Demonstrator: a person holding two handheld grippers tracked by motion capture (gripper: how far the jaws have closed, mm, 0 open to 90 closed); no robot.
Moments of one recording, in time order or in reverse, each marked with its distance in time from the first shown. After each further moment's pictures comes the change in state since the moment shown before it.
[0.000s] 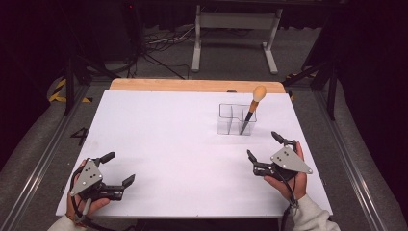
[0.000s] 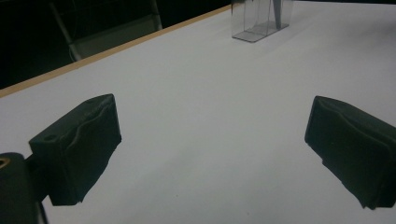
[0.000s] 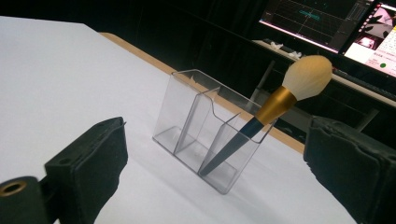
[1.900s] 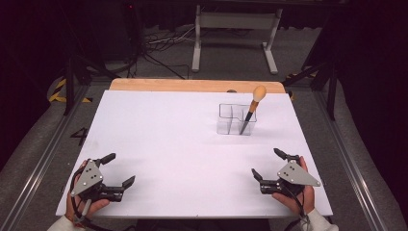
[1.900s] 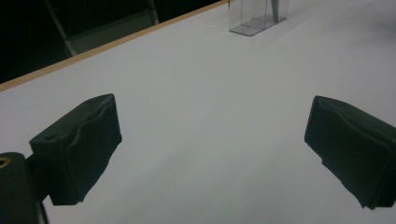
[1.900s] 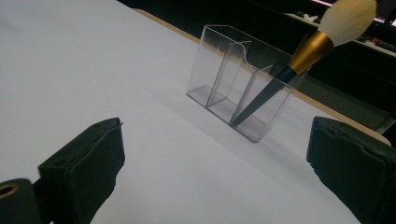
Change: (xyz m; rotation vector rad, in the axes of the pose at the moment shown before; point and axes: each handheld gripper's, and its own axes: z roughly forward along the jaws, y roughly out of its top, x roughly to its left) left arm 0.000 -0.002 -0.001 0.015 -0.009 0.004; right arm 0.005 -0.032 -0.027 0.070 0.120 0.039
